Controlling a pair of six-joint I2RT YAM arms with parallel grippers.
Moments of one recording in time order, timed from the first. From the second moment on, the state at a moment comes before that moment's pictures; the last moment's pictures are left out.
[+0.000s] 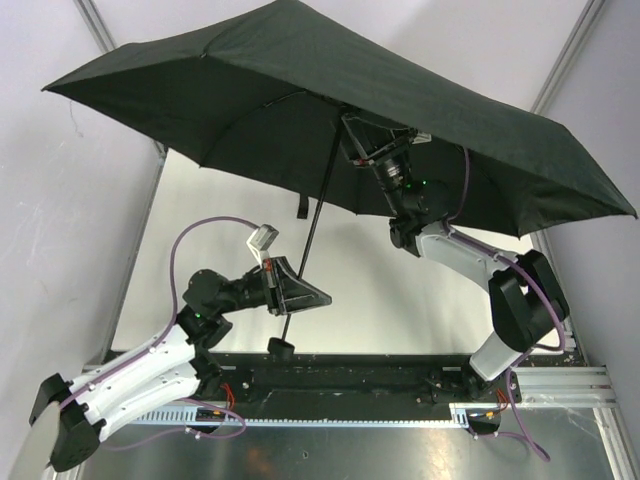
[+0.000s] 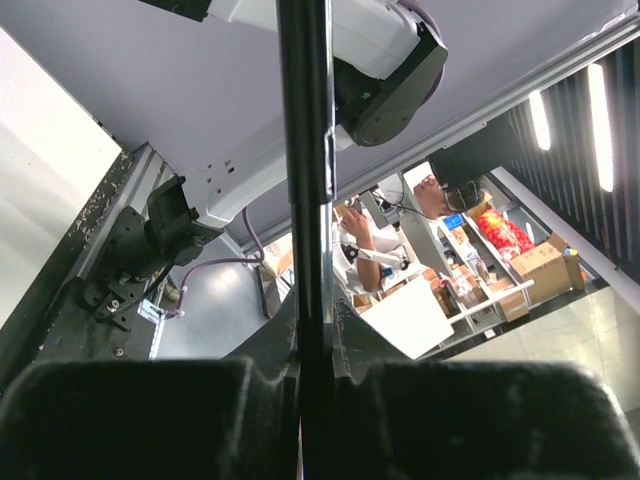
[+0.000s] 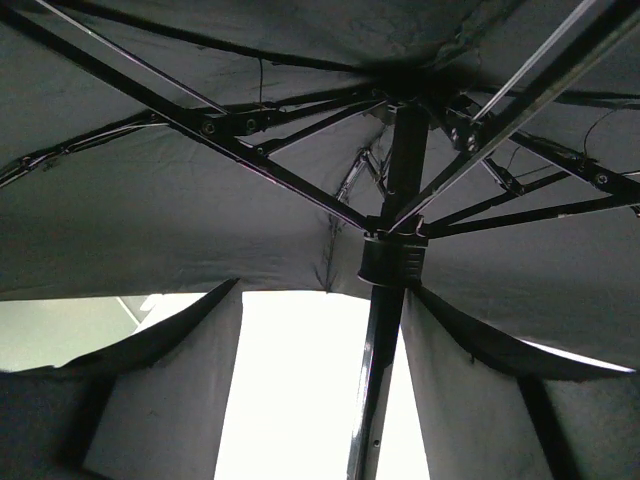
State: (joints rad) left arm -0.78 0.72 0.41 0.62 0.66 -1.25; right arm 0.61 1.61 1.13 1.30 -0.03 1.42
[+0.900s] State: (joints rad) left arm -0.79 0.81 0.38 0.80 0.59 -1.38; right arm 0.58 1.77 1.26 1.30 -0.07 1.67
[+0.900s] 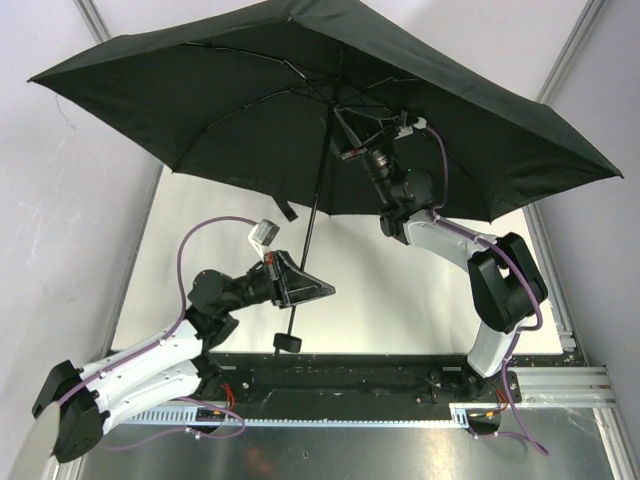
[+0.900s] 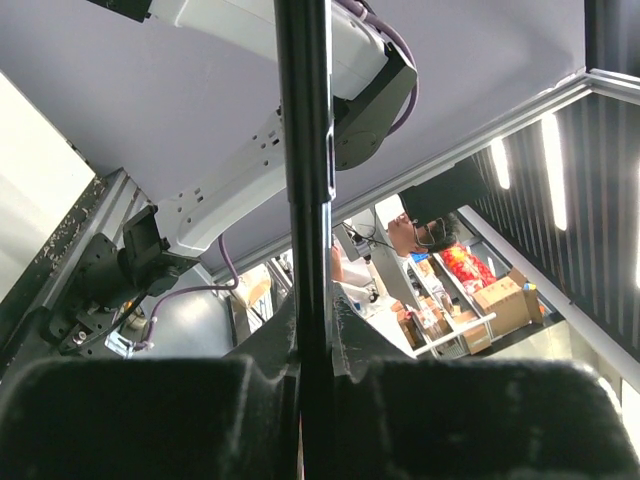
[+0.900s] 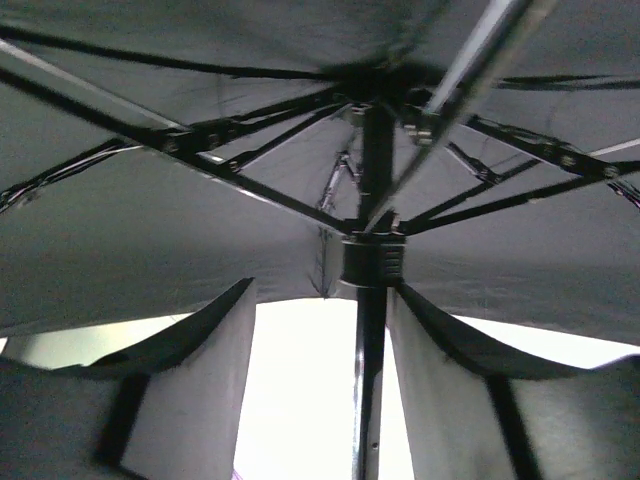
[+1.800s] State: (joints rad) left arm -0.82 0.92 0.58 0.38 0.61 -0.96; right arm 0.81 1.36 1.24 0.43 0.28 0.88
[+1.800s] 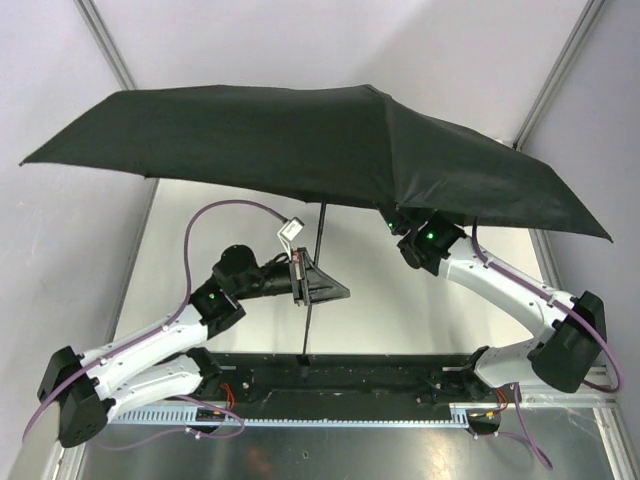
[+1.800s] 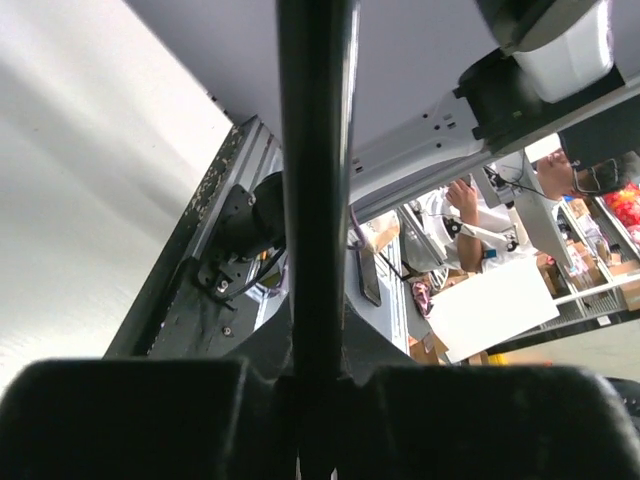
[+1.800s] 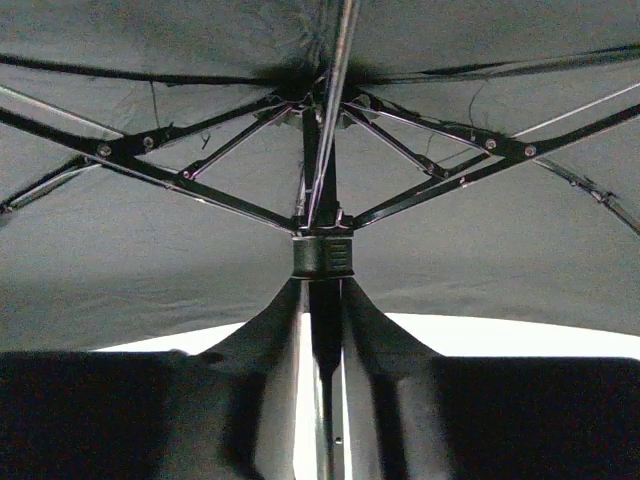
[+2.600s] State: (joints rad) left arm -0.82 0.84 0.59 0.34 0.62 -1.03; right arm 0.77 1.41 1.24 0.53 0.15 1.15
